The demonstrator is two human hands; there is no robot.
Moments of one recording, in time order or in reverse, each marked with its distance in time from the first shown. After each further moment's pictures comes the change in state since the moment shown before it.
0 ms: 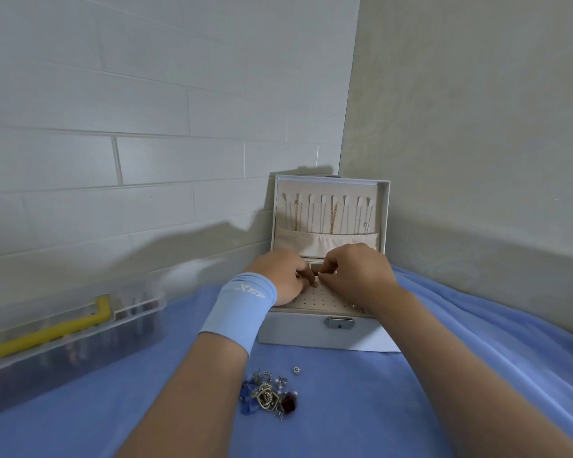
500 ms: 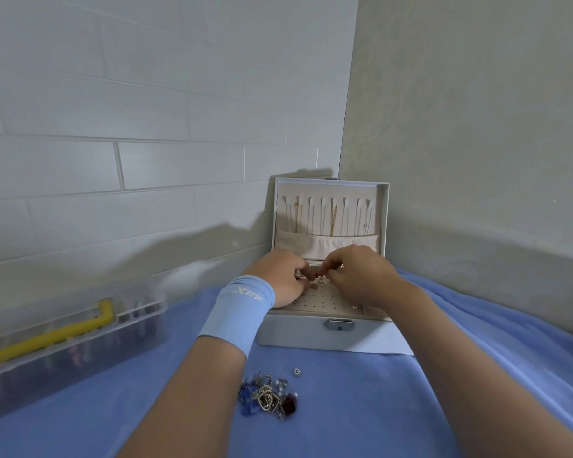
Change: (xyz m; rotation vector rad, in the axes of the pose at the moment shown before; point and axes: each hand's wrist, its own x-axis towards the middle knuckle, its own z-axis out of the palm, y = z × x) left_hand -0.005 0.002 -0.002 -0.095 0.042 -0.008; right_hand 0.000 0.004 -0.010 0.162 -0.116 0.001
